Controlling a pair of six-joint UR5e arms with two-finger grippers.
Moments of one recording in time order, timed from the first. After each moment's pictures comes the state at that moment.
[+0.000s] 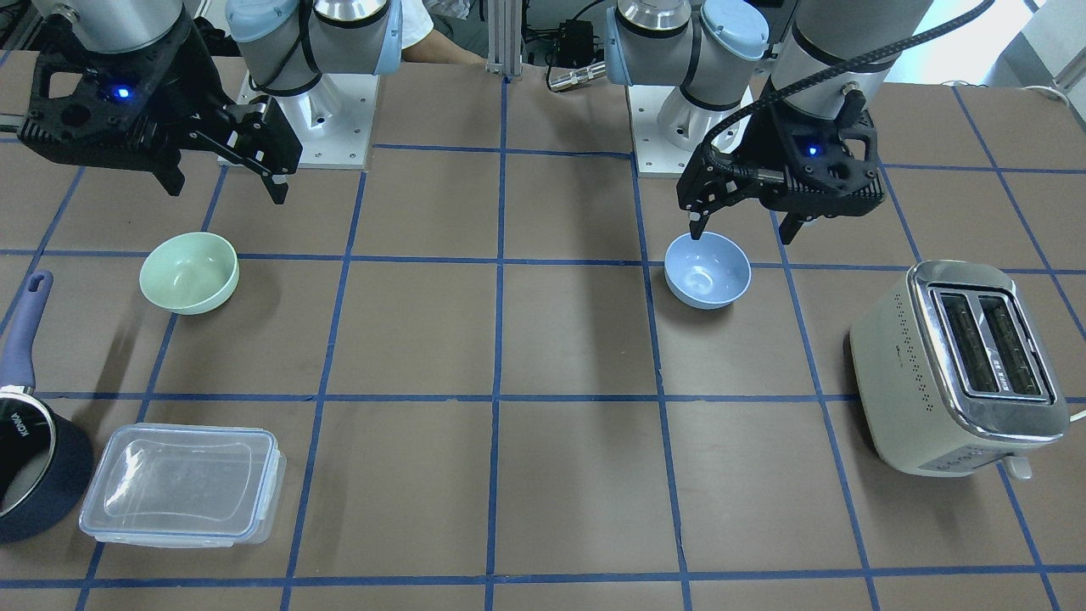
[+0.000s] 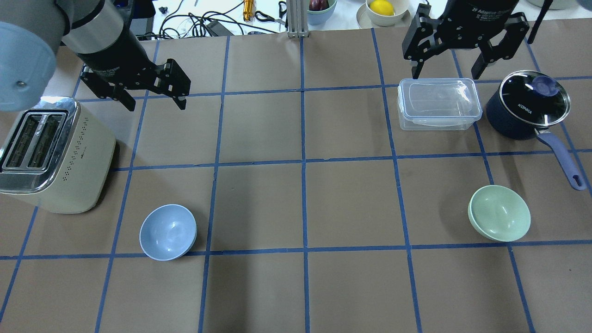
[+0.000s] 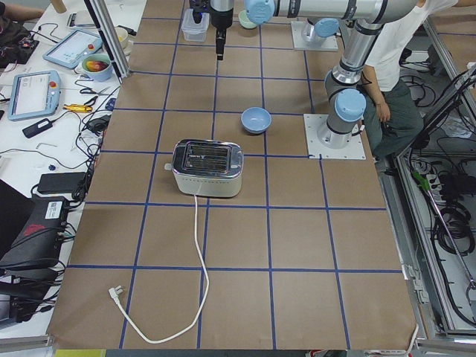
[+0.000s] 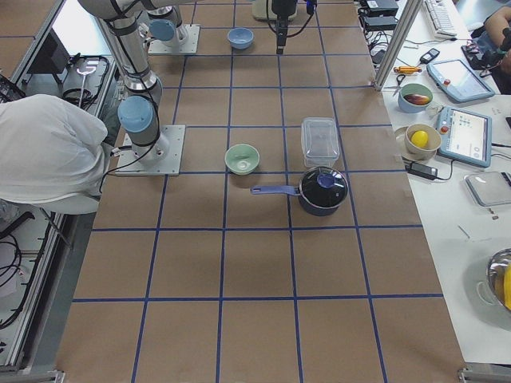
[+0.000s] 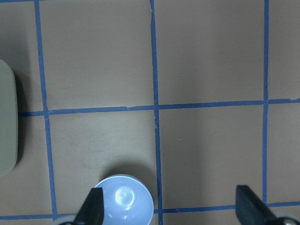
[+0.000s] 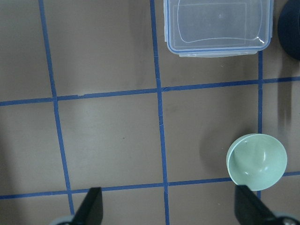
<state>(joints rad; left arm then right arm) -1.56 -1.58 -1.58 -1.52 1.56 0.04 1.58 -1.51 1.35 -1.40 -1.57 0.09</state>
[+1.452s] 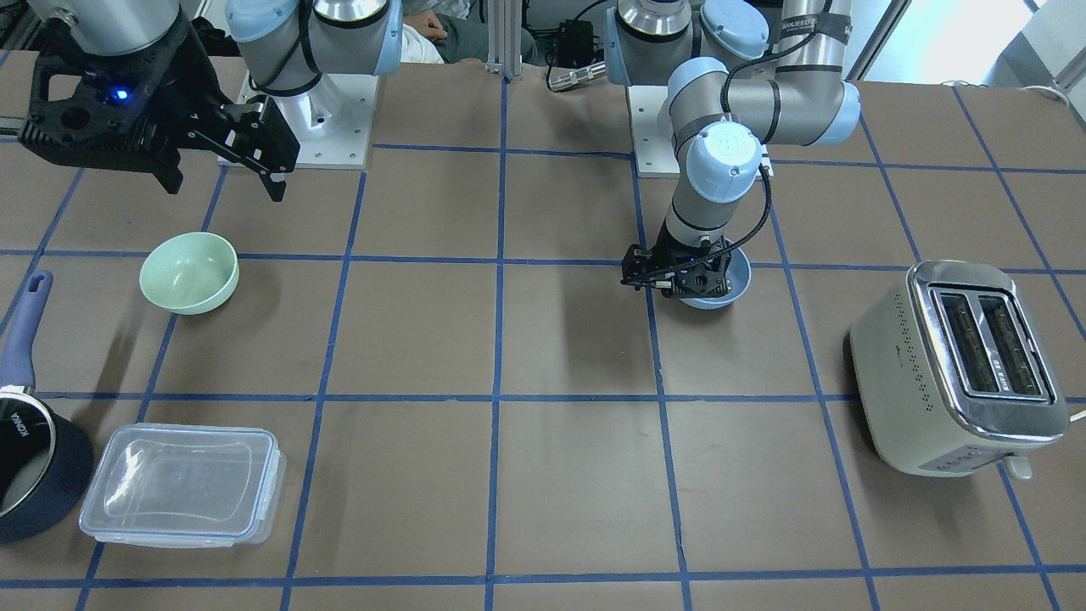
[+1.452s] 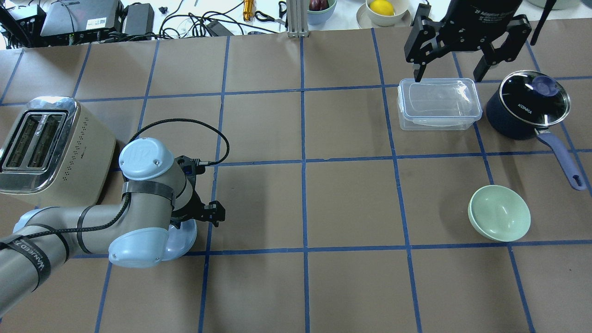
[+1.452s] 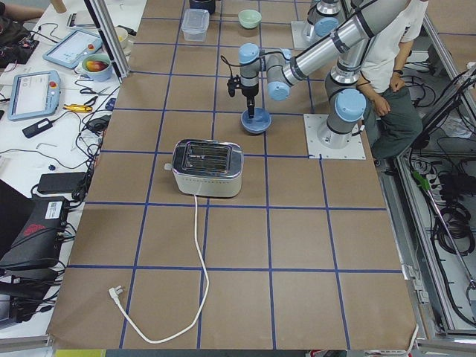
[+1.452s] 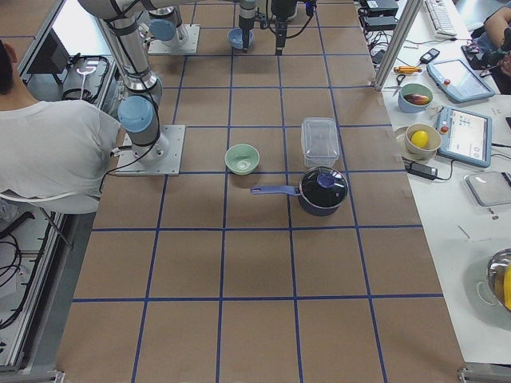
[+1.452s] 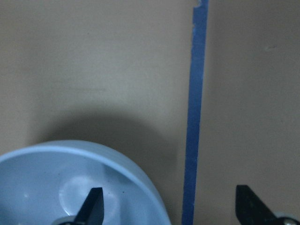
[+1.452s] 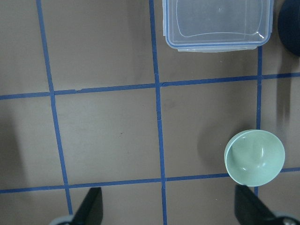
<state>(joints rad) -1.56 -1.64 -2.32 -0.84 1.61 -0.02 1.58 -1.51 1.35 -1.38 -1.58 0.07</state>
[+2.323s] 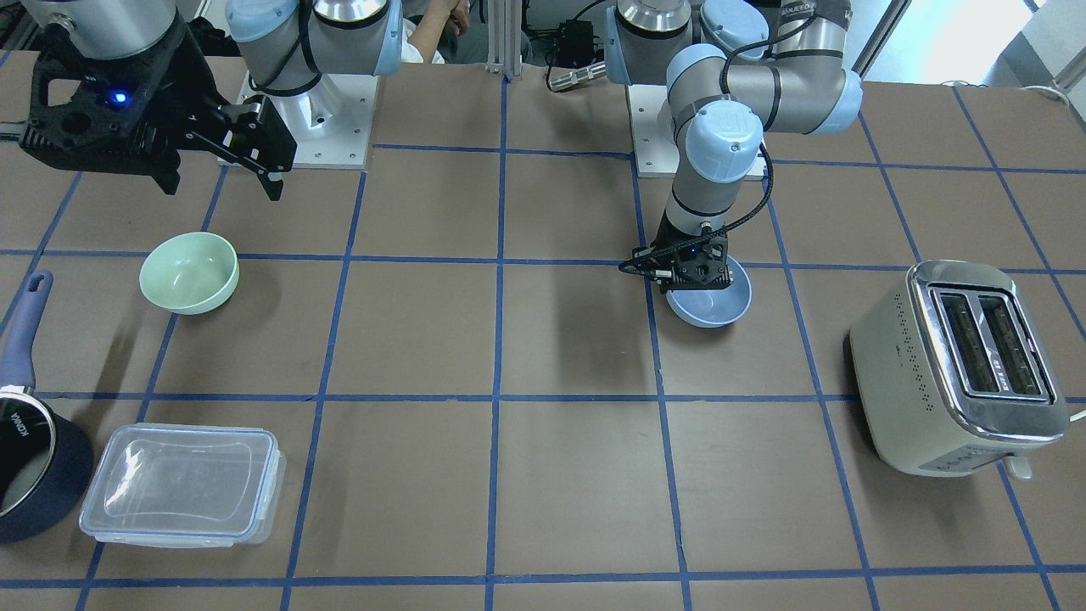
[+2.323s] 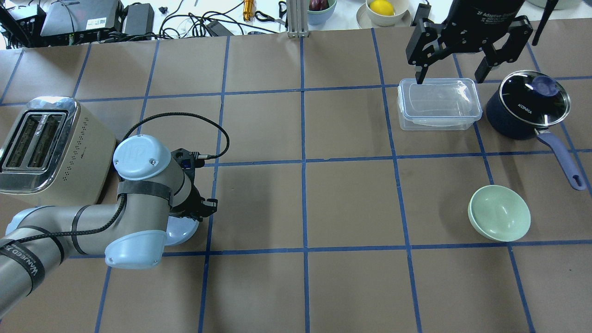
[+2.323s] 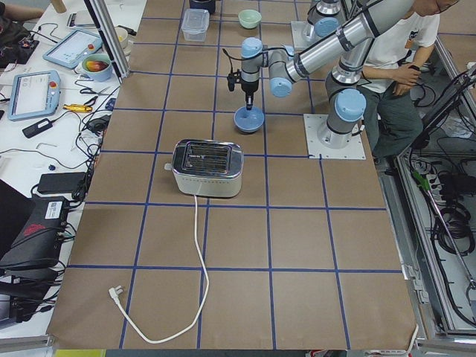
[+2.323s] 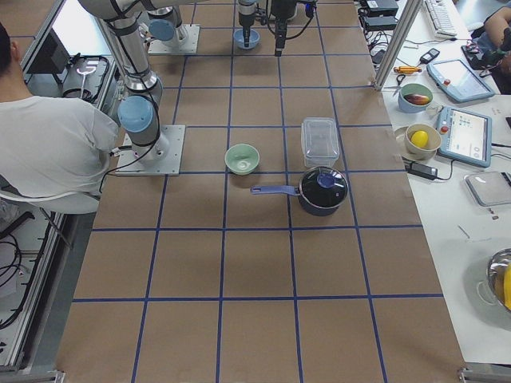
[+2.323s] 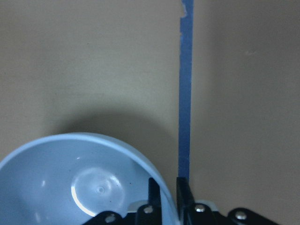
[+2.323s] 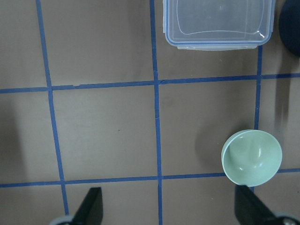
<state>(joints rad) -1.57 -1.61 -2.30 -0.82 1.61 -0.03 1.57 -1.51 1.36 -1.37 -1.58 0.02</state>
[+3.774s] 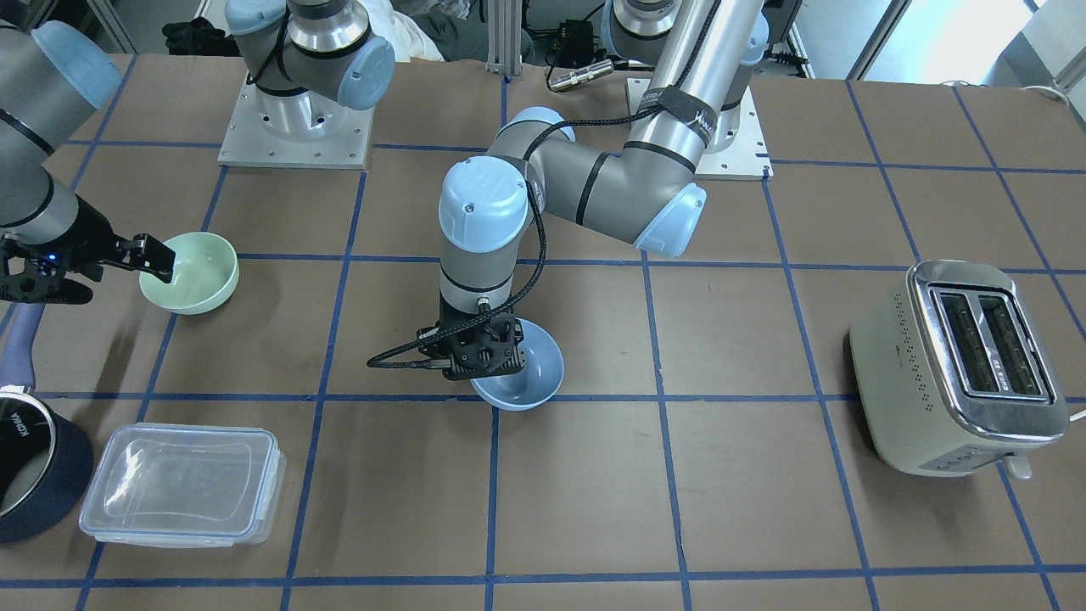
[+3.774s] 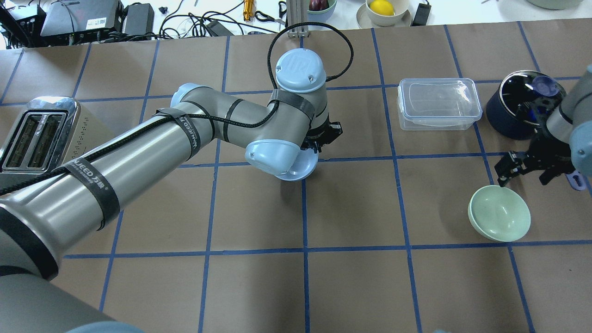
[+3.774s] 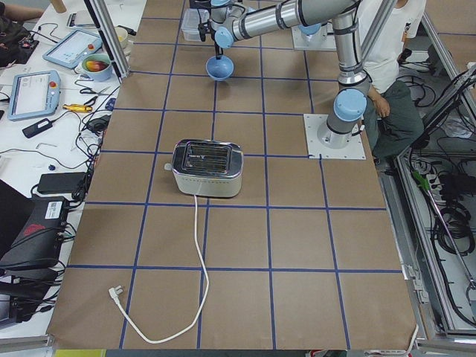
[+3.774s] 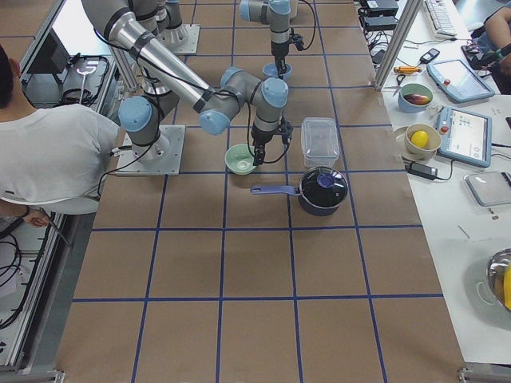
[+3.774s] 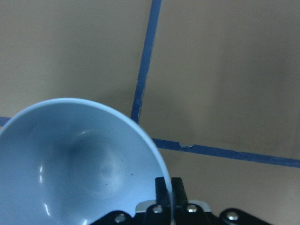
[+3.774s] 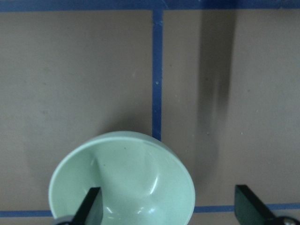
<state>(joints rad) -2.01 -2.07 -1.61 -0.91 1.53 -0.63 1.02 -1.49 2.09 -2.03 -1.66 -0.52</state>
